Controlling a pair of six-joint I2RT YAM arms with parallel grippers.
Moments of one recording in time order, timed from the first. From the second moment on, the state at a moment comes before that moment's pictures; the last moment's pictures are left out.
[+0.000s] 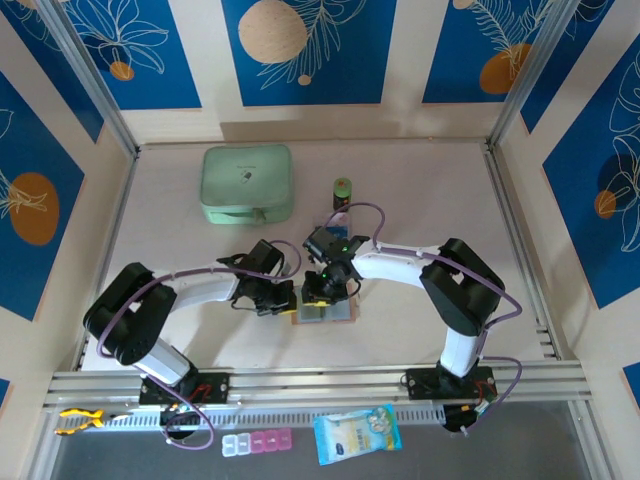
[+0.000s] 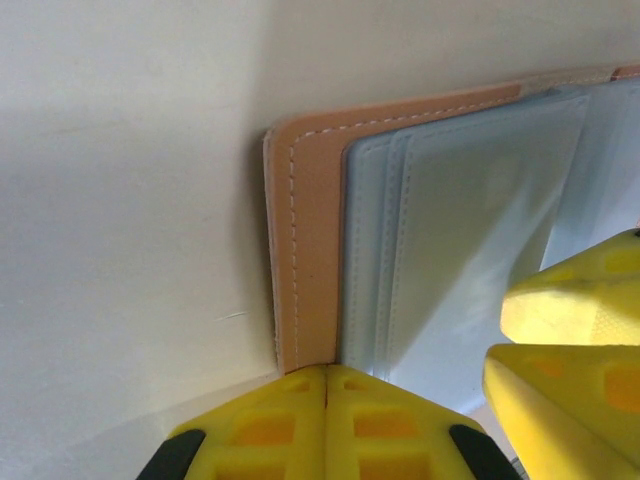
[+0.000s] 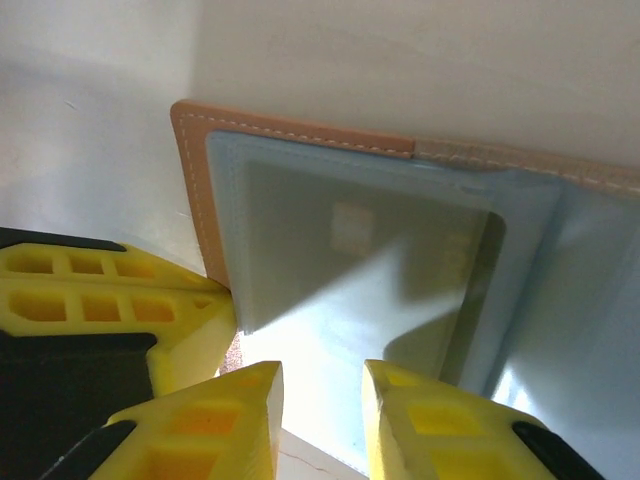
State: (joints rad) left arm -0.67 1.55 0.70 -0.33 0.45 -0.78; right arm 0.85 1.79 1.08 -0.57 -0.36 0.80
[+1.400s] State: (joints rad) left arm -0.67 1.48 0.77 -0.40 0.42 -0.78; right arm 0.77 1.73 0.91 -0.42 -0.44 0.79
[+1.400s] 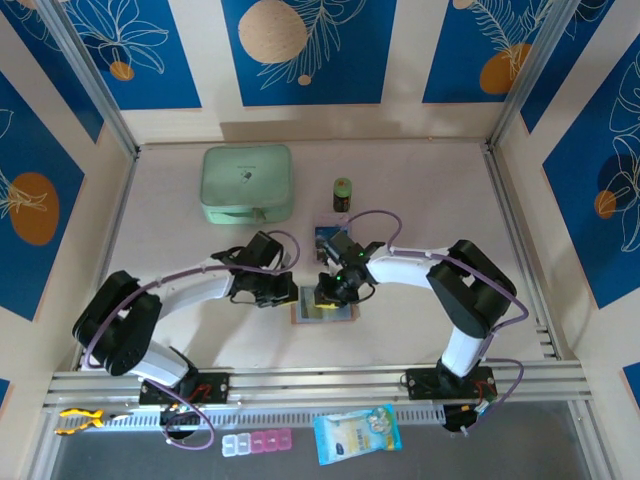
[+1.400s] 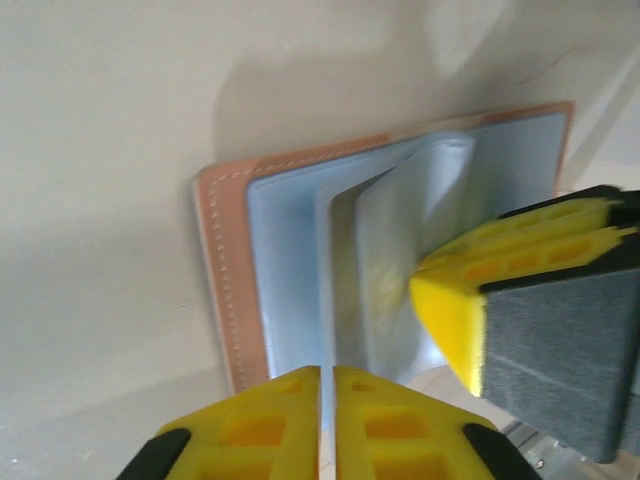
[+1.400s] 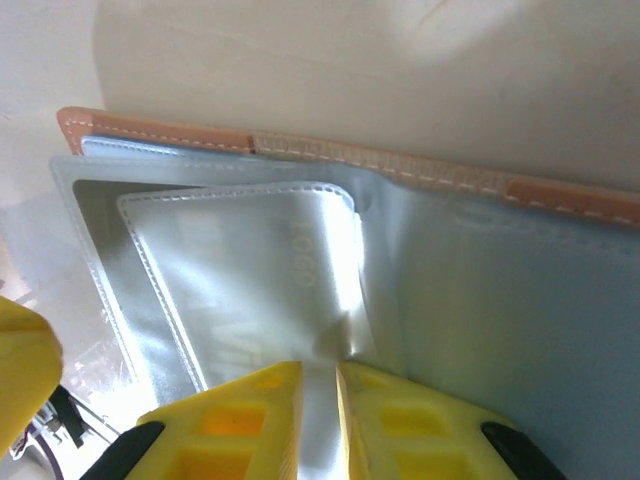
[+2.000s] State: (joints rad) left arm -0.71 1.56 0.76 -0.27 0.48 -0.87; right arm 0.70 1.69 0.79 -0.25 -0.56 0.80
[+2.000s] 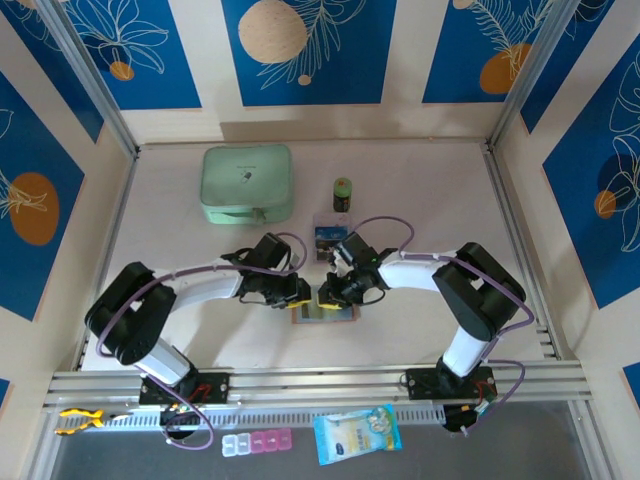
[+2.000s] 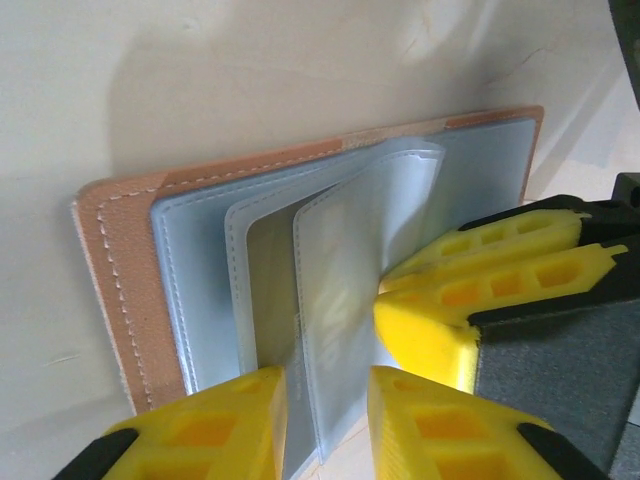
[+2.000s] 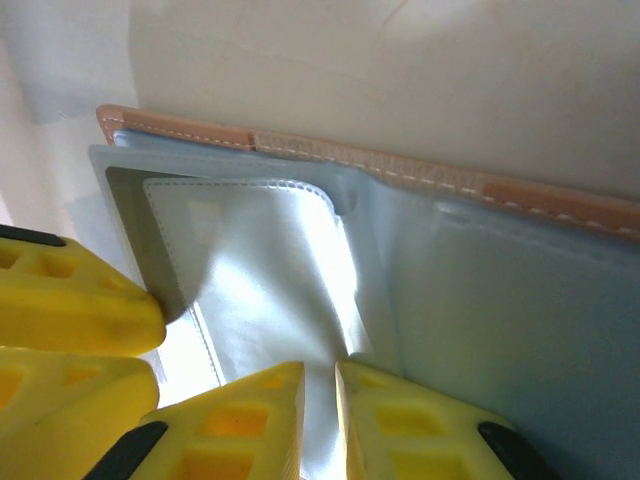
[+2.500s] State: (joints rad) left arm -0.71 1.60 0.75 -0.23 0.48 -0.89; right arm 0.66 1.69 0.72 -0.13 -0.65 0.82
